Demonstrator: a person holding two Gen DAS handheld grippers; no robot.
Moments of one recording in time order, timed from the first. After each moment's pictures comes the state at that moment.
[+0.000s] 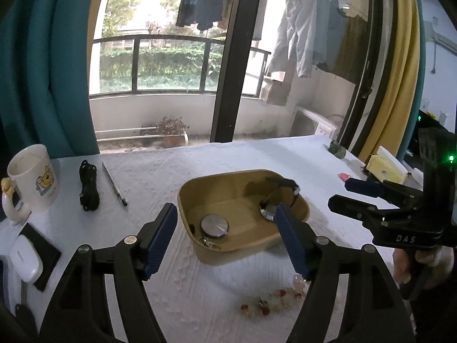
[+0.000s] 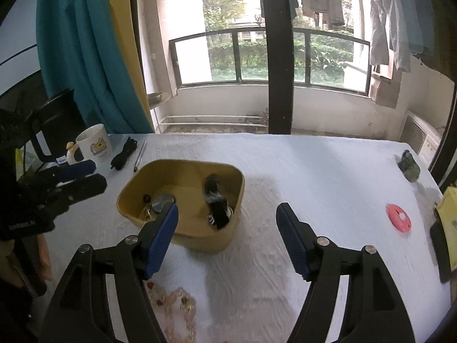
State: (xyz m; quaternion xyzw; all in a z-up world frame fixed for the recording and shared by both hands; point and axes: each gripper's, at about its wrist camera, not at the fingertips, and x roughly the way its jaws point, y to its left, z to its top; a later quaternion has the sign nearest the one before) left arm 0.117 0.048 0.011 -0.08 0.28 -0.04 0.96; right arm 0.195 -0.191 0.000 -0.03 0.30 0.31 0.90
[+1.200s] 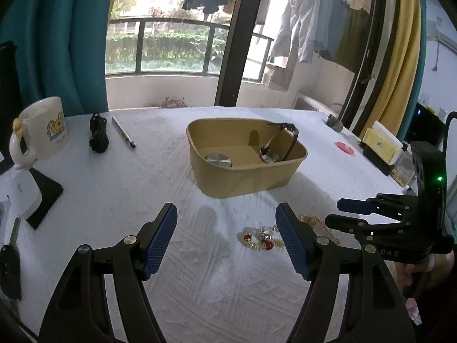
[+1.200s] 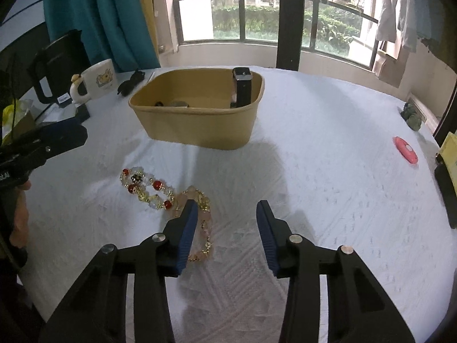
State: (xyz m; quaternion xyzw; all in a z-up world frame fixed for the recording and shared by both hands) left arm 0.062 0.052 -0.029 -0.09 0.32 -0.04 0.94; right arm 0.141 -0.194 -0.060 -0.09 0.38 0.30 0.87
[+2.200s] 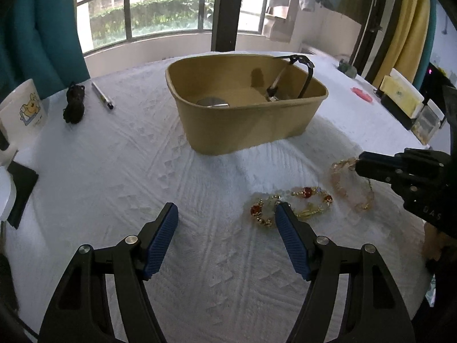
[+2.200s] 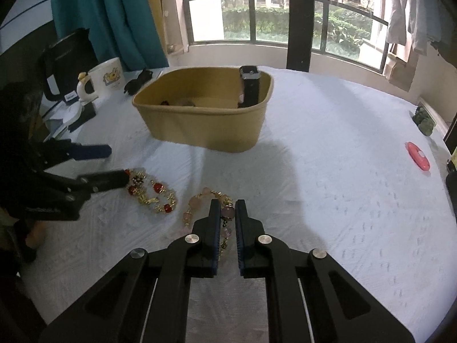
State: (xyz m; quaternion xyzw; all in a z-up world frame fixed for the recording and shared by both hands) left arm 0.102 0.033 -0.068 -0.03 0.43 -0.03 0.90; right arm 0.149 -0.195 -0.064 -0.09 0.37 0.33 0.86
